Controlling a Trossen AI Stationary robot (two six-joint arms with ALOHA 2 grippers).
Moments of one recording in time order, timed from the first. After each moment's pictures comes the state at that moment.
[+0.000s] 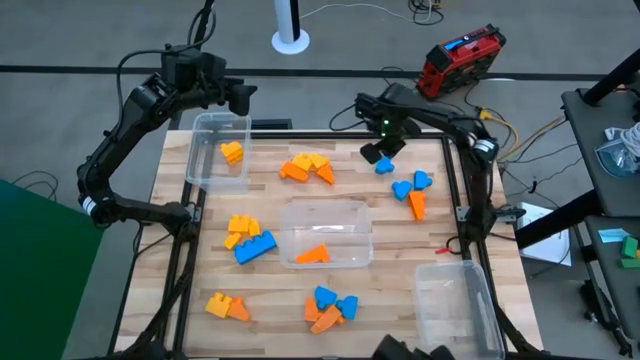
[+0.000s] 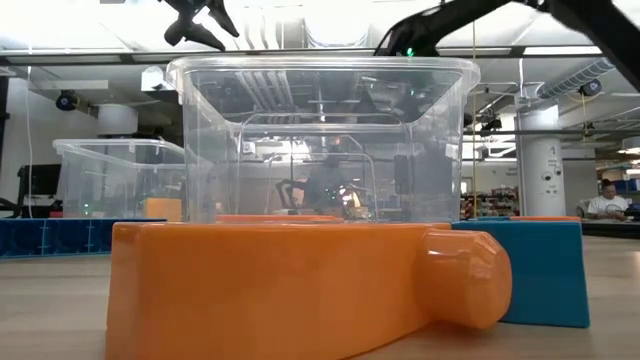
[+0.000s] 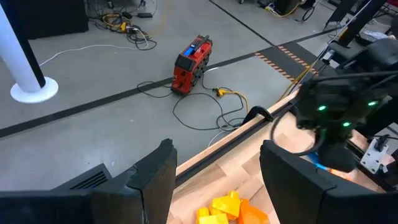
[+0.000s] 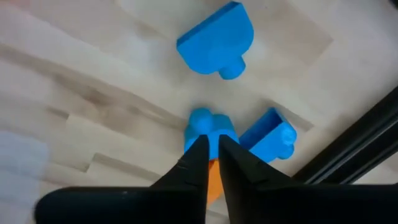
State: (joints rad) left arm 0.85 1.25 1.58 -0.77 0.09 -0.20; right arm -0.66 2.03 1.84 -1.57 -0.04 0.36
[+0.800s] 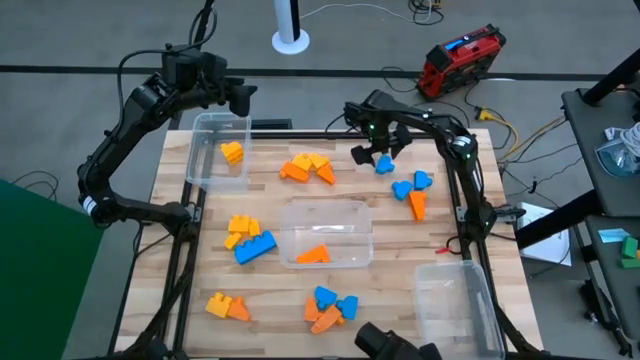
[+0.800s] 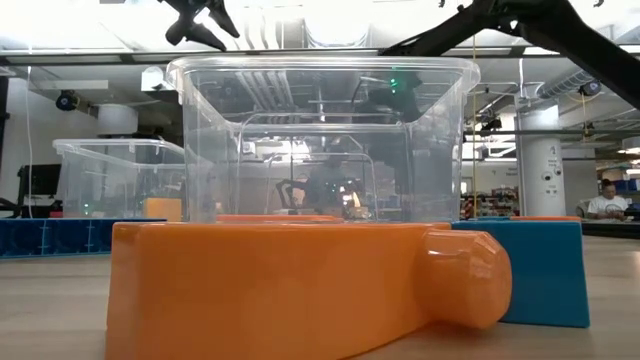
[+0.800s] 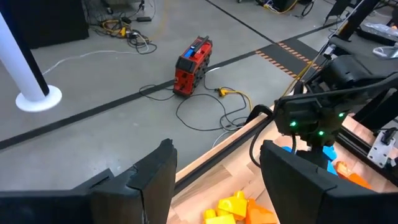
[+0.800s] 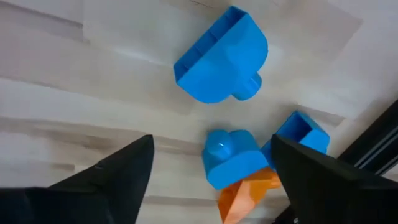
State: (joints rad) left arm 0.85 1.25 1.58 -0.76 0.08 -0.15; right arm -0.66 2.19 1.91 -1.56 -0.04 0.57
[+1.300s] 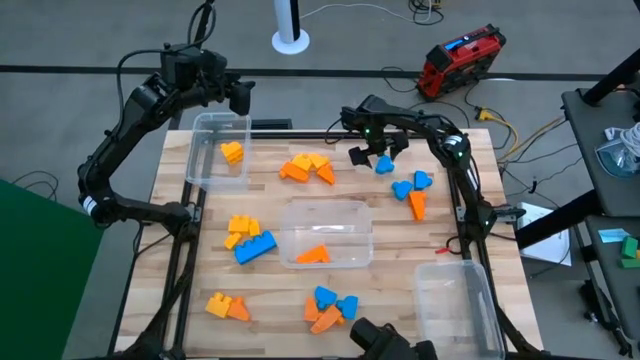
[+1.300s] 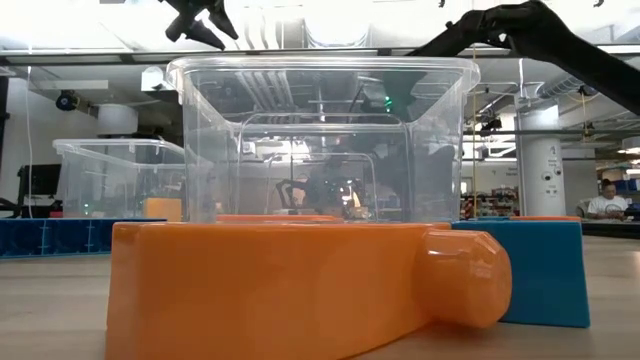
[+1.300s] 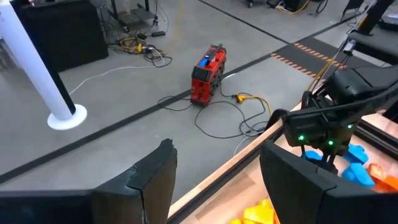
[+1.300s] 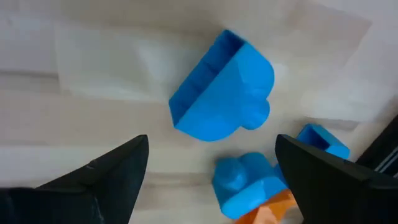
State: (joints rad) left arm 0.85 1.25 1.58 -0.73 0.02 -0.06; right arm -0.67 2.26 1.91 -1.51 0.00 0.69
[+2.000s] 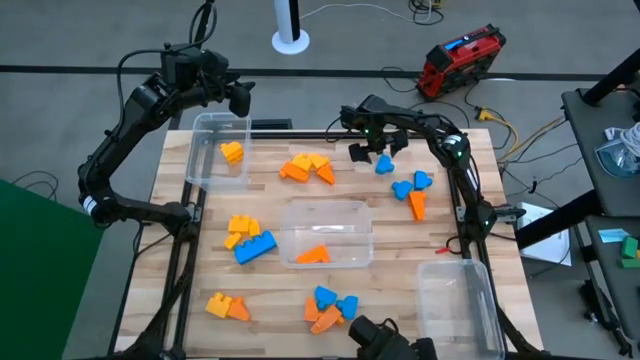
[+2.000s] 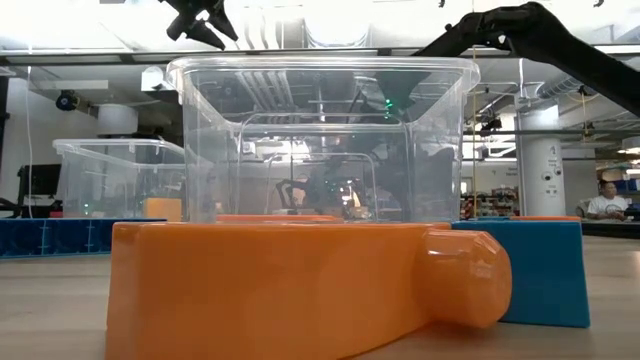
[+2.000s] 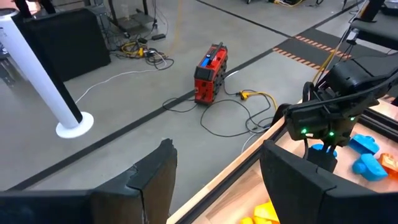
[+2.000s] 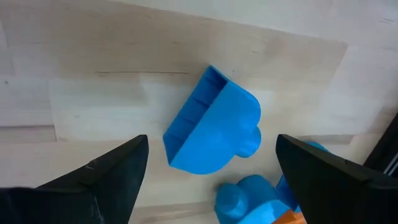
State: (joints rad) left arm 0.85 1.25 1.58 -0.73 0.01 0.01; right arm -0.67 2.27 1.90 -1.46 0.08 0.76
